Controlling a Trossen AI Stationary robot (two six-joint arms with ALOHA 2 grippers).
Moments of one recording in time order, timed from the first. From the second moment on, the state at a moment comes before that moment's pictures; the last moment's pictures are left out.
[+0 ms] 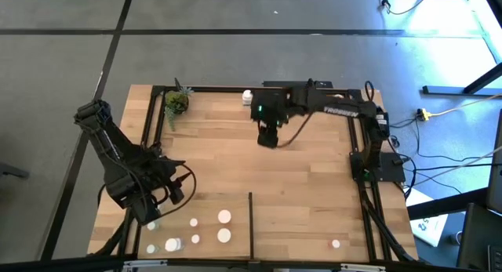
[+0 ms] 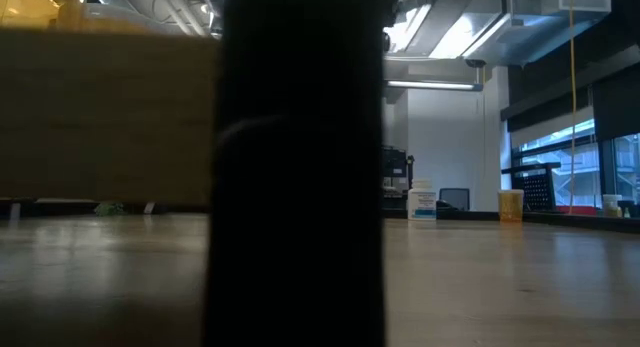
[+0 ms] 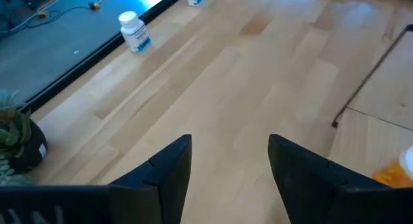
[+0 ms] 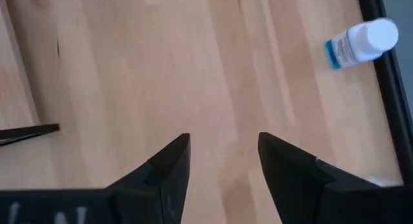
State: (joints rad) left arm -0.96 1.29 1.11 -1.44 -0.98 -1.61; right arm -0.14 1.90 1.99 -1.24 0.05 0.06
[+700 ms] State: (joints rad) left arm -0.76 1.29 1.11 -1.45 -0.92 -1.61; right arm -0.43 1.95 1.99 -1.08 -0.11 -0.58
